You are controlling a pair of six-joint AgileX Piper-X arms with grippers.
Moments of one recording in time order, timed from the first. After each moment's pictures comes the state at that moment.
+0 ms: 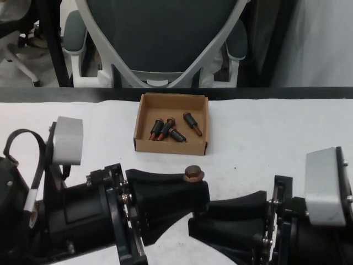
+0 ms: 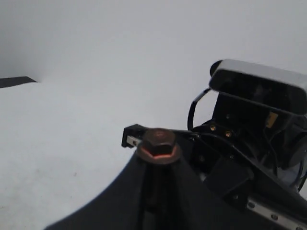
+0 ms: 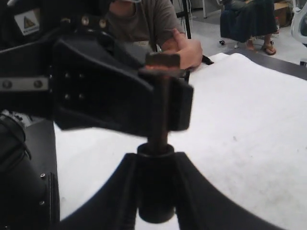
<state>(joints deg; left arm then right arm) -40.2 59.1 -15.0 -42.7 35.1 -24.2 49.2 54.6 -19.0 -23.2 -18.6 7.1</state>
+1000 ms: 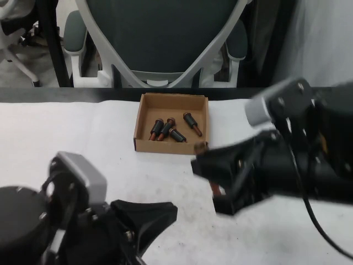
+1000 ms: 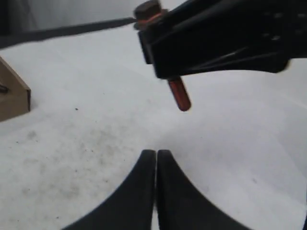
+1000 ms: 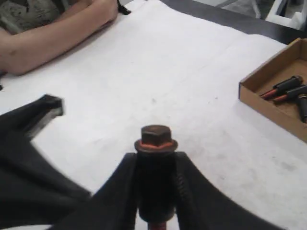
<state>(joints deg) -46.2 51.2 -11.9 -22.3 8.1 -9.1 41.7 65.4 -39.8 6.3 -10.7 6.2</state>
